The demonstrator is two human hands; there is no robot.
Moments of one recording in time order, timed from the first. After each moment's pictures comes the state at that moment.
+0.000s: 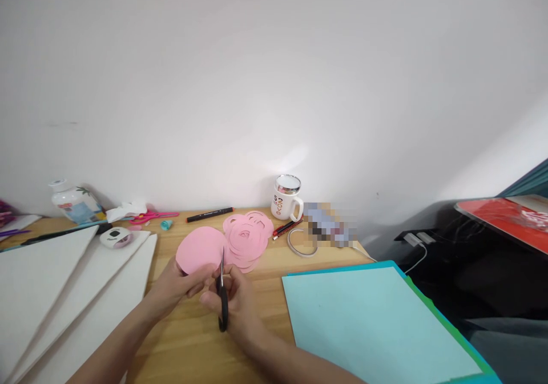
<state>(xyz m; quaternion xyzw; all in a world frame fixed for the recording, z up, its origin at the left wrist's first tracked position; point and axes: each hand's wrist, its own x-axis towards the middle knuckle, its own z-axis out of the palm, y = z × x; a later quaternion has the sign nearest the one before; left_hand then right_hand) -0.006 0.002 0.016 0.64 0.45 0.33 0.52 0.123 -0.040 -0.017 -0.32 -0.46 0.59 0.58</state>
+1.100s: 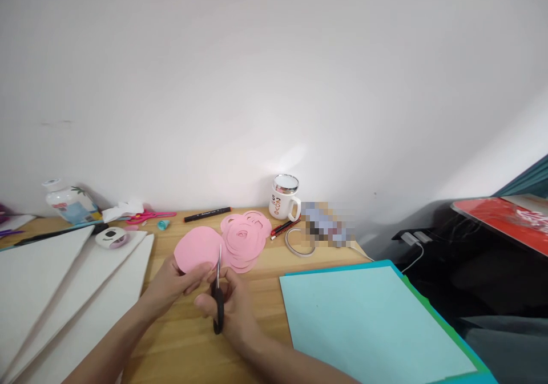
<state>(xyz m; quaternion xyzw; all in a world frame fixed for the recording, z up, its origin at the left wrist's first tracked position) -0.005 0.004 0.018 0.65 0.48 0.33 0.49 0.122 -0.039 -0.025 -0.34 -0.44 0.62 0.56</state>
